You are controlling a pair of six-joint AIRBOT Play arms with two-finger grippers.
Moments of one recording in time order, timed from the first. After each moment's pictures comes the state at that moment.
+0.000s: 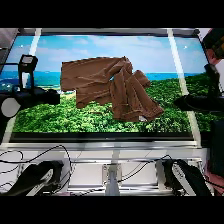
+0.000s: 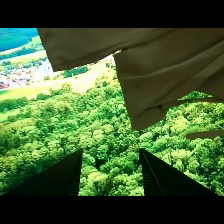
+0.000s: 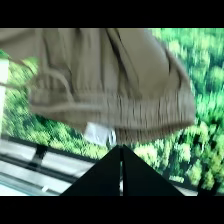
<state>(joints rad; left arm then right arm) -0.19 -0.80 0.96 1.59 -1.04 -1.54 -0.30 -0.80 0.89 -1.04 1.32 1.20</state>
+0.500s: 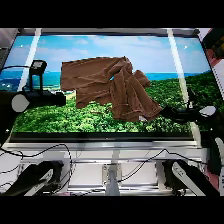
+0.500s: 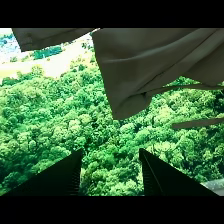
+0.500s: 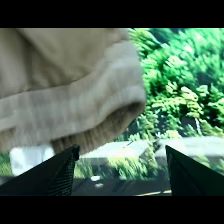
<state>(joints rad) -0.19 -0.87 0.93 1.52 -1.03 -1.54 -0.30 -1.01 0.58 -1.01 0.96 1.33</state>
